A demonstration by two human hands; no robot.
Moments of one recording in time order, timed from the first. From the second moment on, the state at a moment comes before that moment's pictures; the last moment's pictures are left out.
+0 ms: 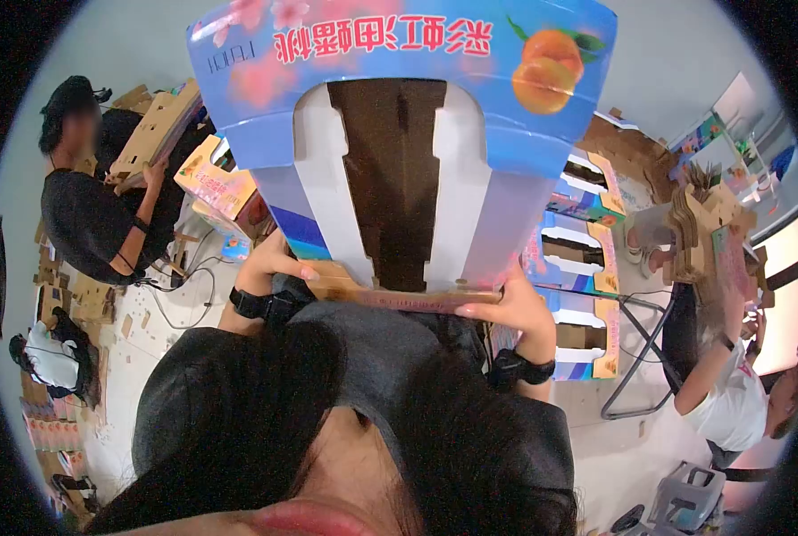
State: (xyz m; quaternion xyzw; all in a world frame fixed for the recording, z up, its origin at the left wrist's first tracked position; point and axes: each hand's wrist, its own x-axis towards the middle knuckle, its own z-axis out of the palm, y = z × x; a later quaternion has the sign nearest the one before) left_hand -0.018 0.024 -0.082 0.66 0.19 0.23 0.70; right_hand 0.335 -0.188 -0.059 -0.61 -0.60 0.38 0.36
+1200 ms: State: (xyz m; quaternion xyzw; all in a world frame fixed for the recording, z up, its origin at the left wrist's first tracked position) left_hand -0.012 -0.037 0.034 0.54 0.10 0.45 0.70; right_hand 0.305 -0.218 -0.037 -0.40 -0.48 0.11 0.78
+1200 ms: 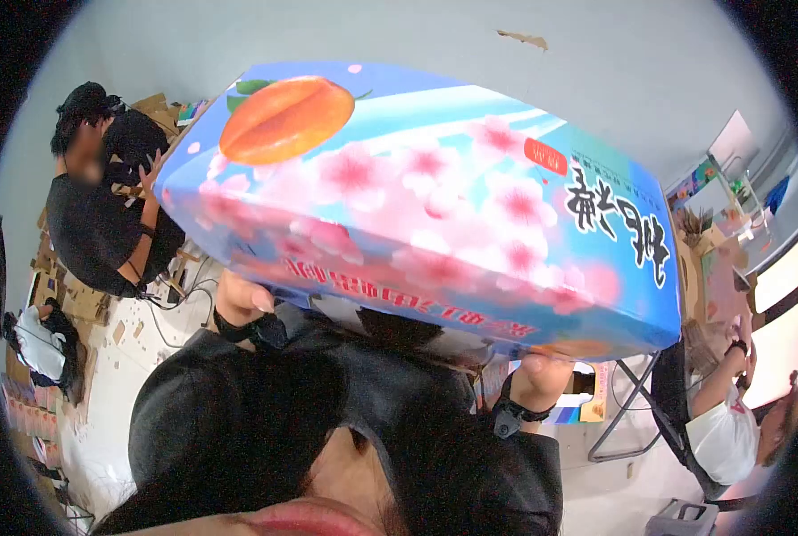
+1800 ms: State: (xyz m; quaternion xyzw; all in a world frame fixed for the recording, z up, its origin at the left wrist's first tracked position) left_hand -0.042 0.077 -0.044 0.47 0.15 0.67 0.55; right_hand 0.367 -0.143 -0.049 -0.45 -0.60 0.48 0.46
